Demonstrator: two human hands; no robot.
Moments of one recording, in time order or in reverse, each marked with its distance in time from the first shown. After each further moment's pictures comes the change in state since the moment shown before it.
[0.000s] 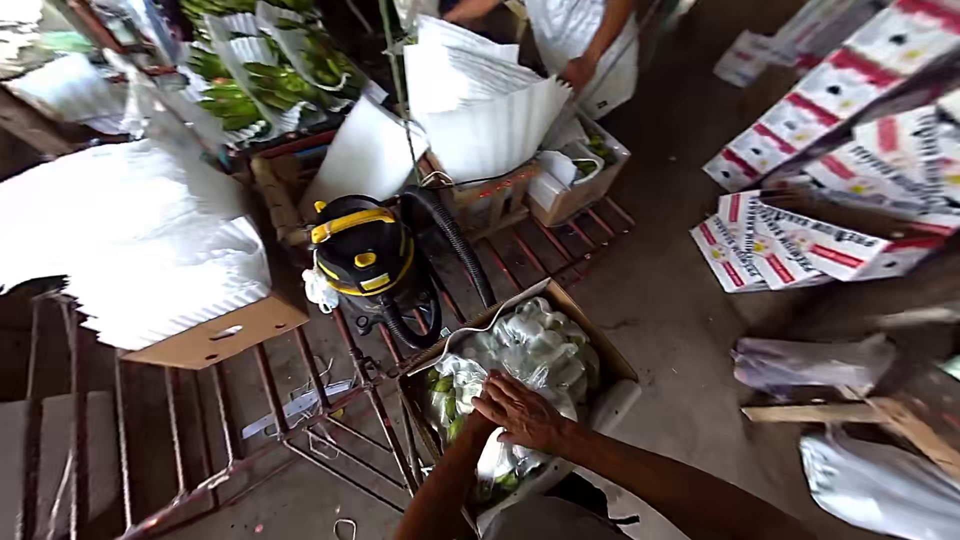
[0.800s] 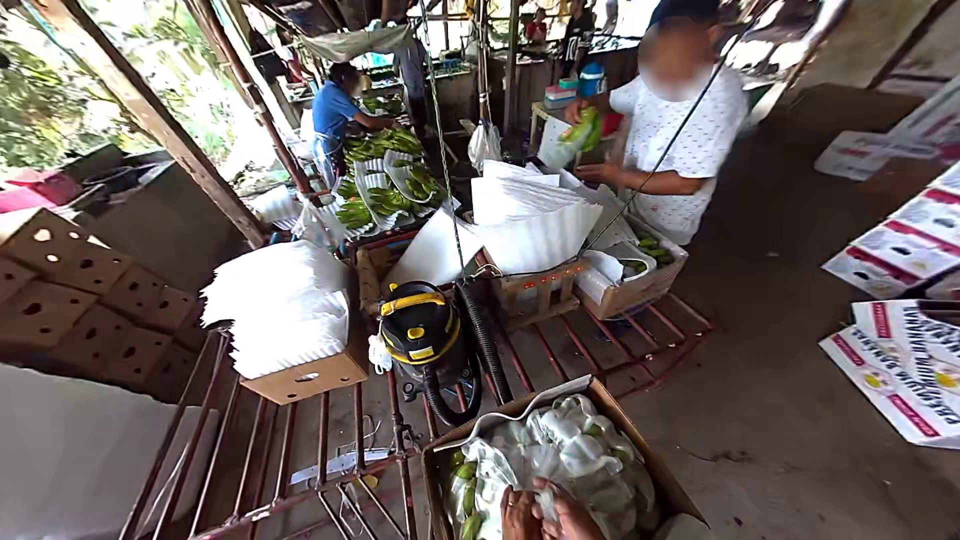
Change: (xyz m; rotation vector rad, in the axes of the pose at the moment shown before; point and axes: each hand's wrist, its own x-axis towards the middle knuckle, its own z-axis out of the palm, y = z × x) left_hand 0.129 -0.111 0.172 -0.308 0.918 0.550; right_hand -0.017 0.000 -0.020 1.838 0.188 1.077
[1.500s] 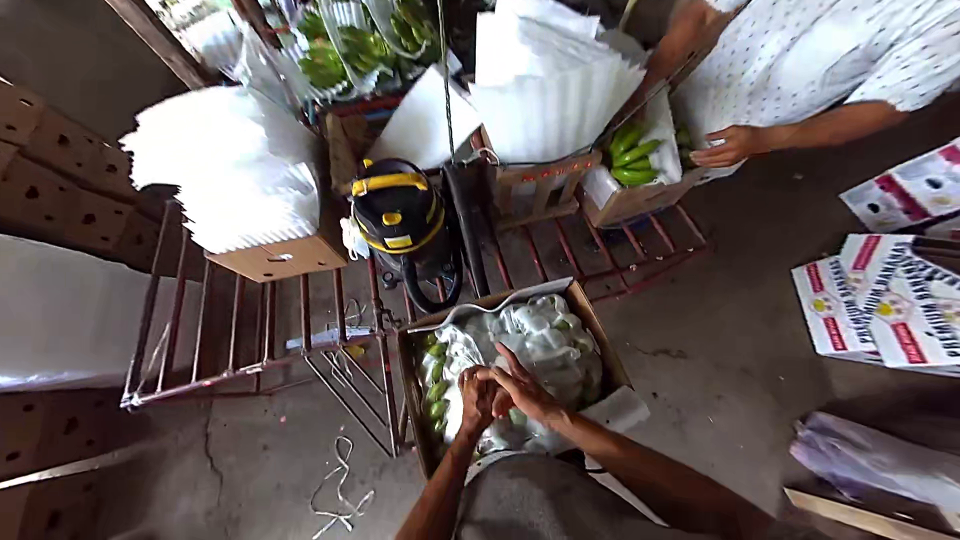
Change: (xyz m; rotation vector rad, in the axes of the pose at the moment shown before) left_hand -0.005 0.001 0.012 -0.005 0.078 -0.181; right_hand -0.005 -0.035 -0.016 -0.548 -0.390 -0.177
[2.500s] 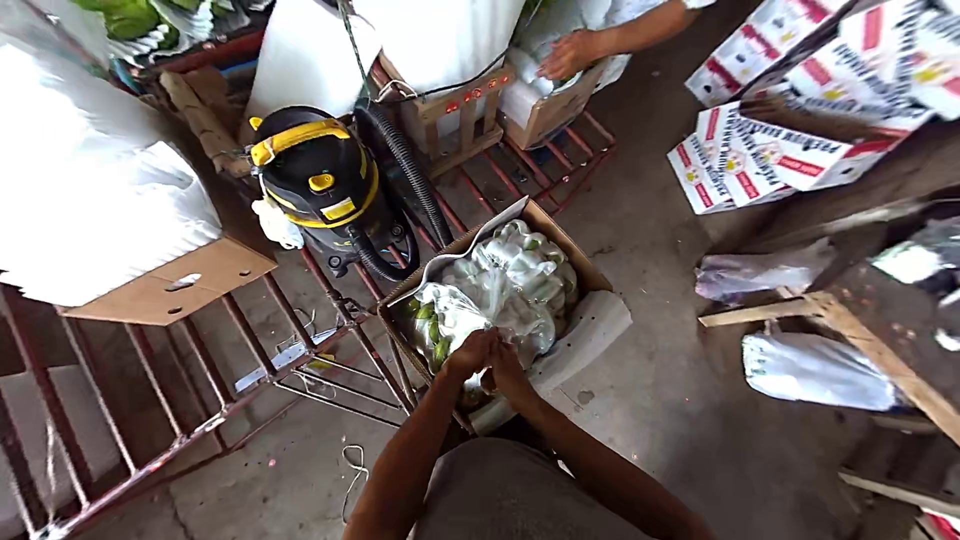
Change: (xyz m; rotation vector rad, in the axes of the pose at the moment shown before) left_hand 0.034 0.006 -0.072 -0.381 -0.954 -0.591; right_hand -0.006 0.067 0.142 0.232 0.615 0.187
